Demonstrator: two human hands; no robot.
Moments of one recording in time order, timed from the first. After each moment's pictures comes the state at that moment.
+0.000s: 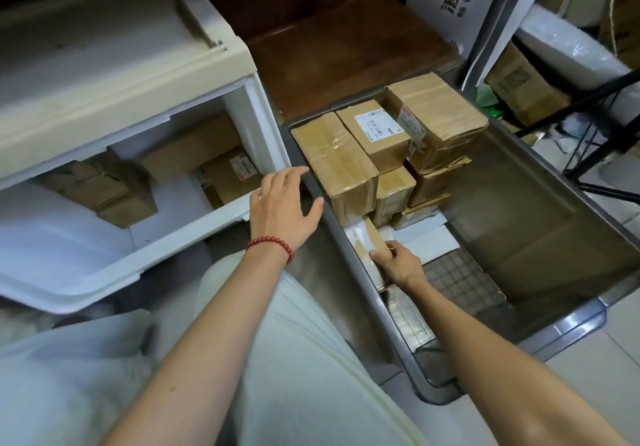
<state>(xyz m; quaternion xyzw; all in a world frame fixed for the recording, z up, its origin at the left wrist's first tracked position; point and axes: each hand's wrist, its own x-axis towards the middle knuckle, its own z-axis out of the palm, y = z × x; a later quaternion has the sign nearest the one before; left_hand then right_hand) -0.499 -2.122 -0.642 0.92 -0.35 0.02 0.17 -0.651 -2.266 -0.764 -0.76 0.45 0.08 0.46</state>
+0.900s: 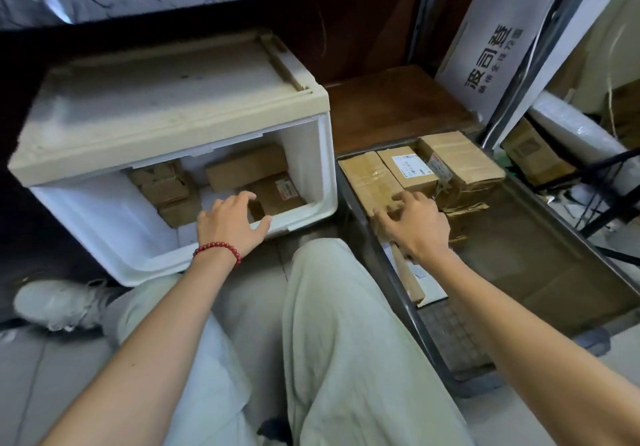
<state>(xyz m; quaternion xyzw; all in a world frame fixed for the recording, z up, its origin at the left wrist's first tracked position) -0.460 -1.983 -0.598 0.97 -0.22 0.01 0.09 -0.605 -2.236 -0.618 -0.92 0.33 -0.11 0.16</state>
